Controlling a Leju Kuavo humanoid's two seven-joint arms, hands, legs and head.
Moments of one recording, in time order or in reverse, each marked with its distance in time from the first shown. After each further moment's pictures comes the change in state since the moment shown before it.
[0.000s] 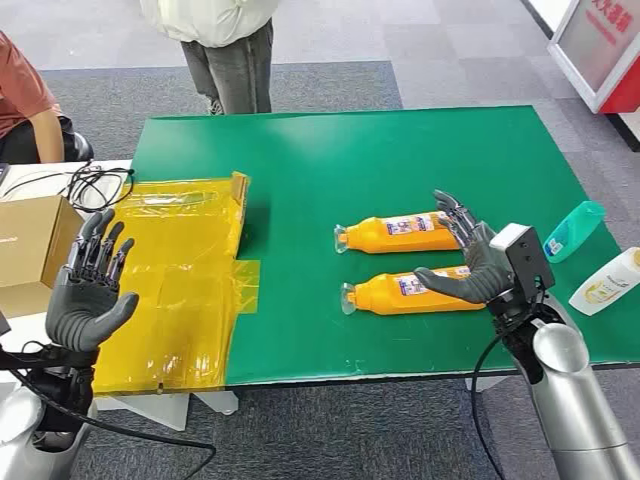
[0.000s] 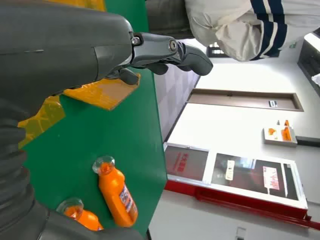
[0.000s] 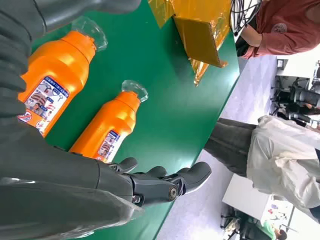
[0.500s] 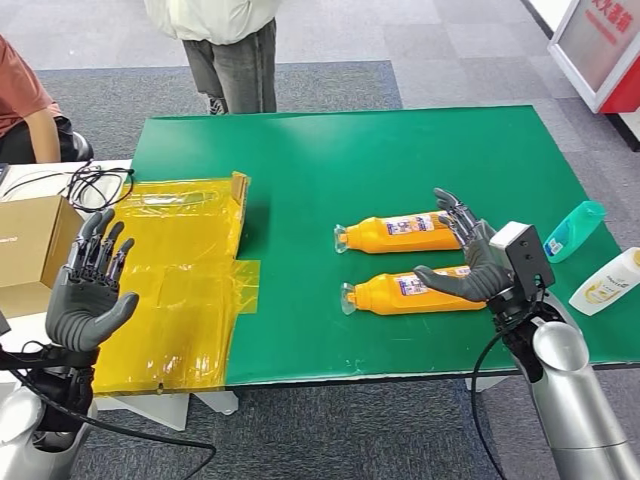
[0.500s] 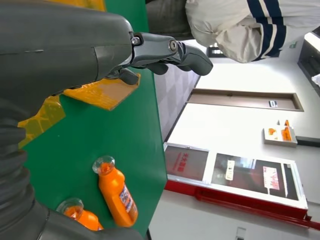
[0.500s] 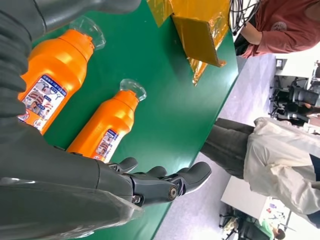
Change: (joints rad) left arm 0.000 0.000 0.000 0.000 0.000 0.000 0.000; right arm -0.004 0.000 0.002 0.001 0.000 -0.002 -0.002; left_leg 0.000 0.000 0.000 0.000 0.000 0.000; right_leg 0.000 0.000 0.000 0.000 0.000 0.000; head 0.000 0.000
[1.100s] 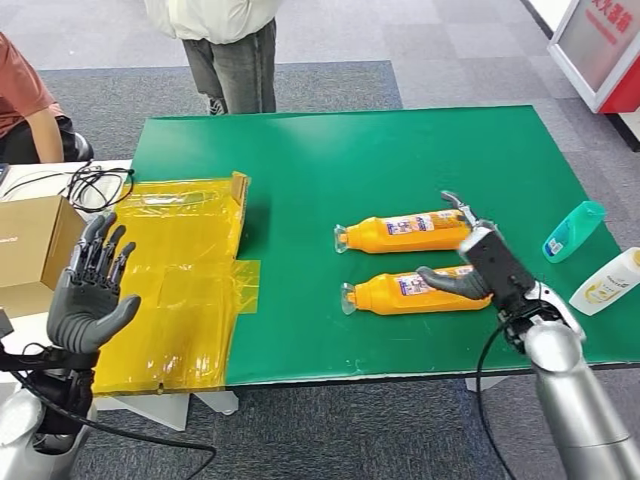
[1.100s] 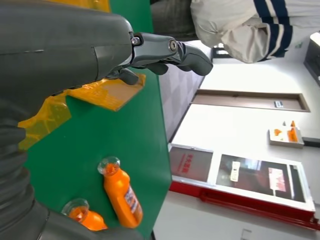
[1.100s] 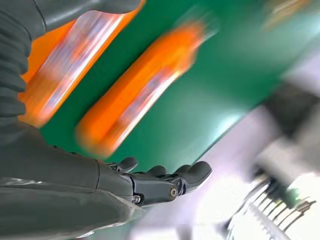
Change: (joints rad) left arm 0.018 -0.003 0.009 -0.006 -0.018 0.000 0.018; right arm -0.026 -0.050 0.036 0.004 0.429 -0.111 0.084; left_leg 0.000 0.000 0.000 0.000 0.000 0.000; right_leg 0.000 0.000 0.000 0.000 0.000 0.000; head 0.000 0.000
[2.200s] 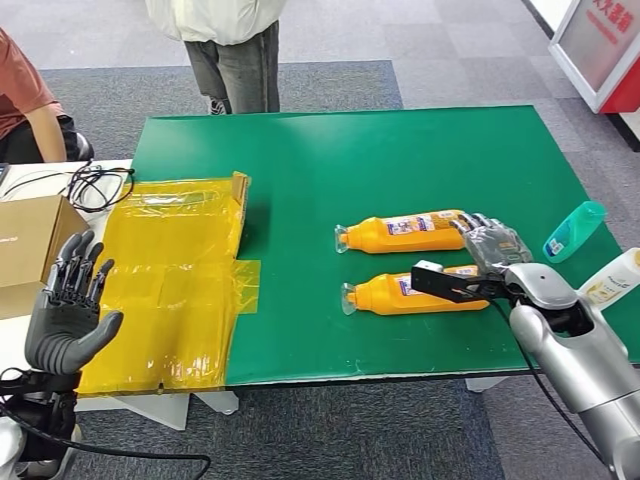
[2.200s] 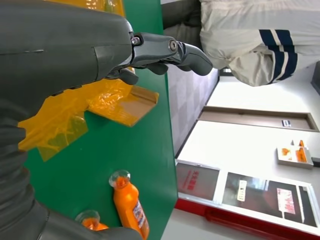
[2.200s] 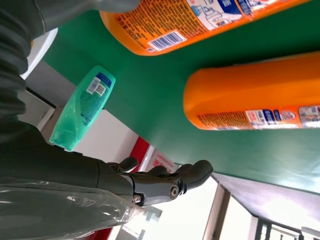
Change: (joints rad) left arm 0.105 -0.062 0.119 -0.080 -0.058 -0.035 0.034; right arm -0.186 -0.147 0.269 0.188 0.642 0.160 0.202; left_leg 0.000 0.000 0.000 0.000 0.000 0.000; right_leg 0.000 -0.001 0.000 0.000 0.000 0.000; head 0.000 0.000
